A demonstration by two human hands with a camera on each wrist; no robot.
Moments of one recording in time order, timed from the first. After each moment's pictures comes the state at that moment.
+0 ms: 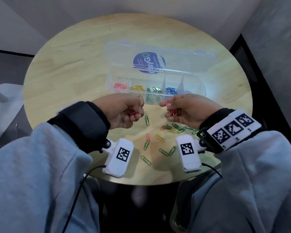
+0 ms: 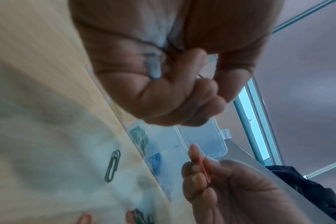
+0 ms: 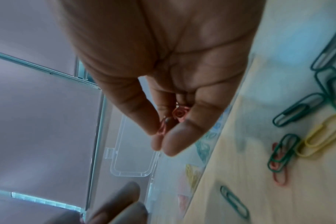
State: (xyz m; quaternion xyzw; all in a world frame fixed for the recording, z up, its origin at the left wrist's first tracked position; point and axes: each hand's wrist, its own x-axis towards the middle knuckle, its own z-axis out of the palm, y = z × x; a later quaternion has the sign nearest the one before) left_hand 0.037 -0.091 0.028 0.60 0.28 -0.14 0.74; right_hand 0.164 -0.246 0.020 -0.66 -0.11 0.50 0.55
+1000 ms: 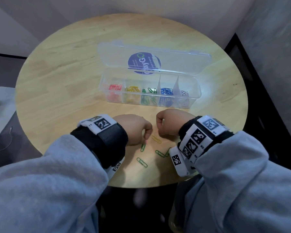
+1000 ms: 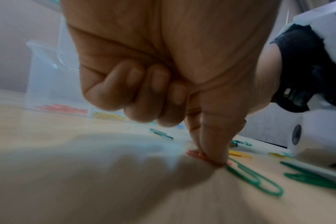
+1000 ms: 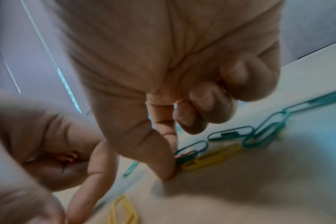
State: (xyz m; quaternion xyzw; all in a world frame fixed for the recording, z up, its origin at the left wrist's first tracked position) left_hand 0.052 -0.129 -0.001 0.95 0.11 -0.26 0.14; right_hand 0.146 -0.229 -0.004 -0.88 -0.37 0.30 -0.01
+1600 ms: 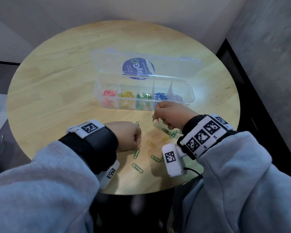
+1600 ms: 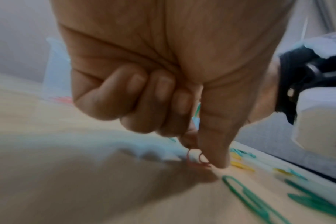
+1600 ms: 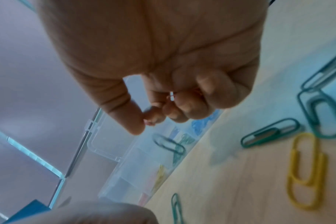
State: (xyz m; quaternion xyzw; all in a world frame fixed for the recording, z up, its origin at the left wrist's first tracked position) left_hand 0.050 -0.123 -0.003 0.93 0.13 -0.29 0.17; right_hand 0.165 -0.233 0.007 -0.84 -0.22 0.39 0.32
